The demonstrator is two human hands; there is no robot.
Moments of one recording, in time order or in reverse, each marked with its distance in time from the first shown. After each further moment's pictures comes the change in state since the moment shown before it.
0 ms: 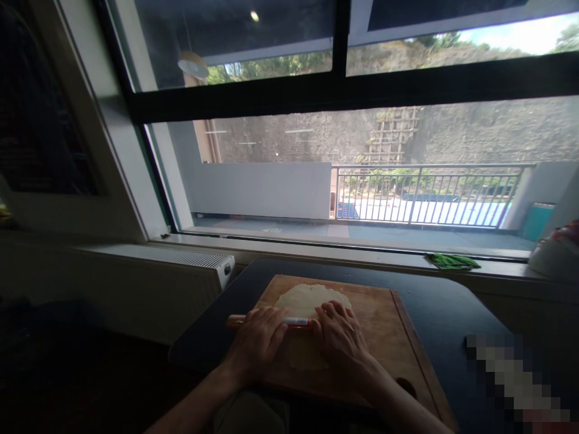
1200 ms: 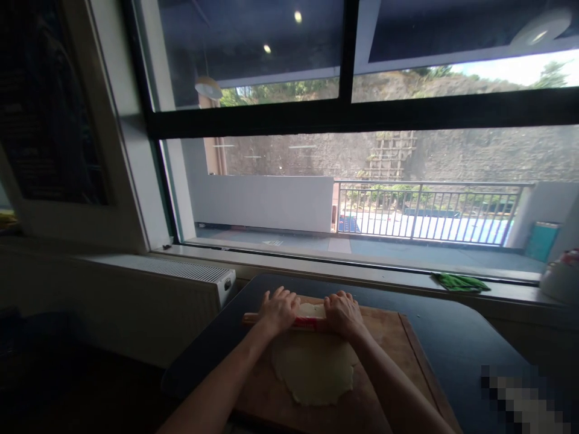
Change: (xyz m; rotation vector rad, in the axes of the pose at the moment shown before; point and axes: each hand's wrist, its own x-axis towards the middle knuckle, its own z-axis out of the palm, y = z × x) left_hand 0.097 -0.033 0.033 0.064 -0.070 -0.269; right_hand 0.087 0.037 0.020 -0.114 -0.080 0.242
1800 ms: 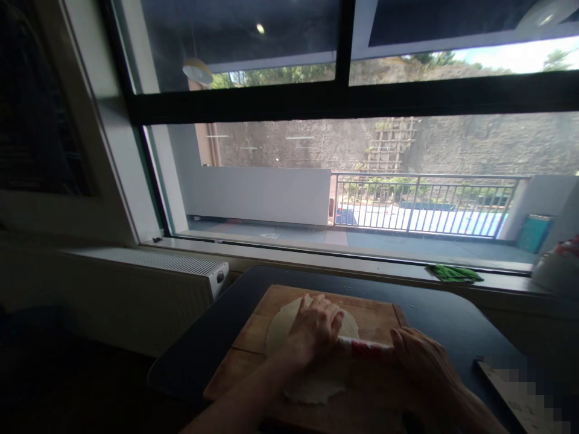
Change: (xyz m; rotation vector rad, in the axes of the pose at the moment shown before) left_hand -0.019 0.101 -0.001 -0.174 0.042 0.273; right_hand -0.108 0.137 -0.039 -0.026 -0.001 -0.028
